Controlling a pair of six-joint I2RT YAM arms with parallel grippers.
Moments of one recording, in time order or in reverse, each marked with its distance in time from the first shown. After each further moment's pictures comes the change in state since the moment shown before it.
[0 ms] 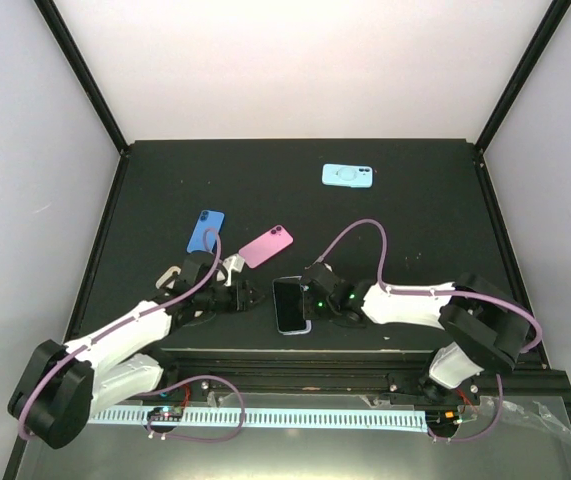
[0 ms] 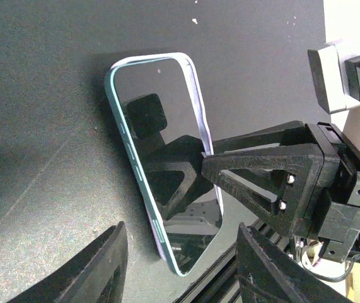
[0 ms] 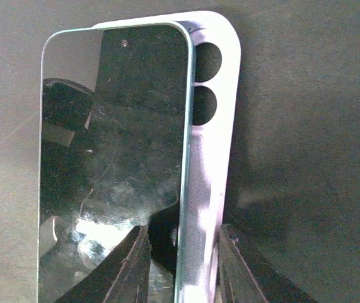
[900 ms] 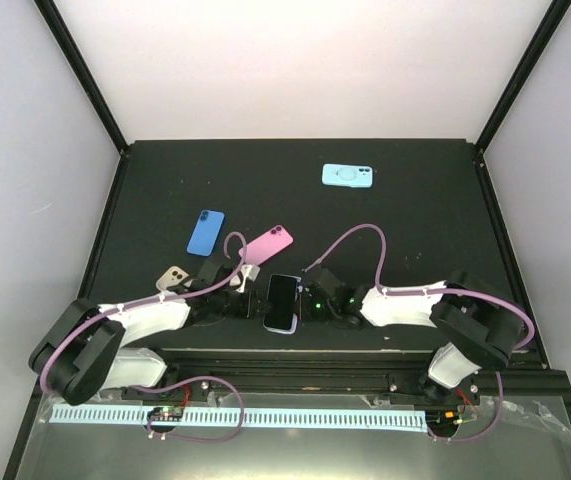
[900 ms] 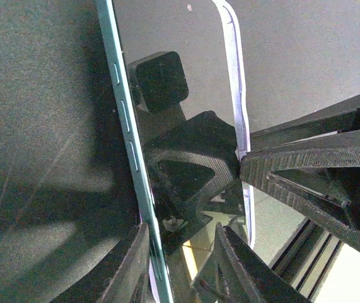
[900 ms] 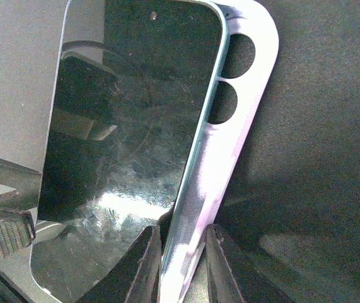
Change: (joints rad) left arm -0.082 0.254 0.001 0.126 -0.039 0.102; right arm 0.000 0.040 -0.043 0.169 -0.085 0.050
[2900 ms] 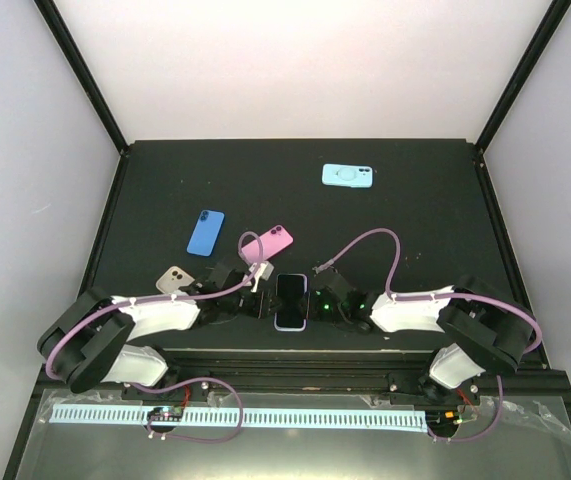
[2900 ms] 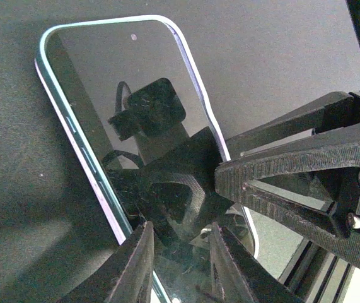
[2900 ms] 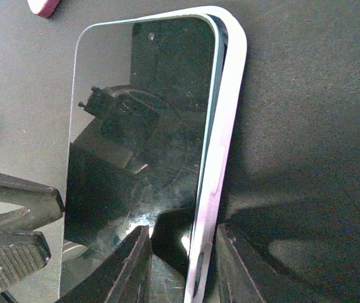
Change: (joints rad) left arm -0.110 0.077 0.021 0.165 -0.087 0.038; right arm -0.022 -0.052 -0.106 0.126 0.038 0.045
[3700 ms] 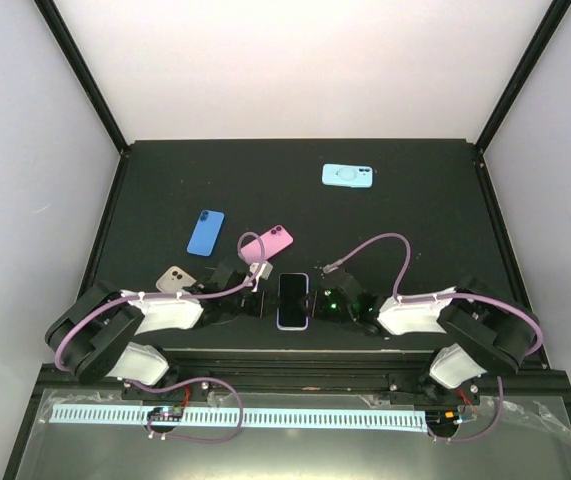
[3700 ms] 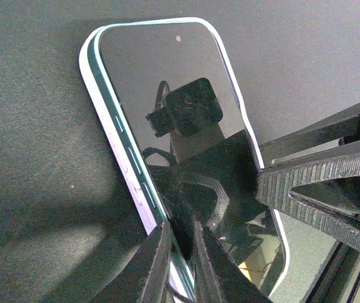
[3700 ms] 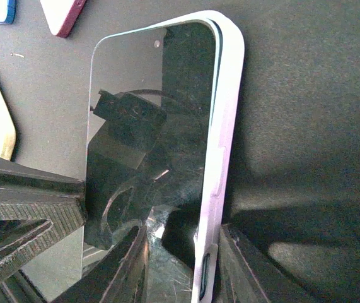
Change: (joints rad) left arm 0.000 0.055 -0.009 0.055 -0.055 -0.018; right arm -0.042 -0.009 -0.076 0.145 -0.072 0.032
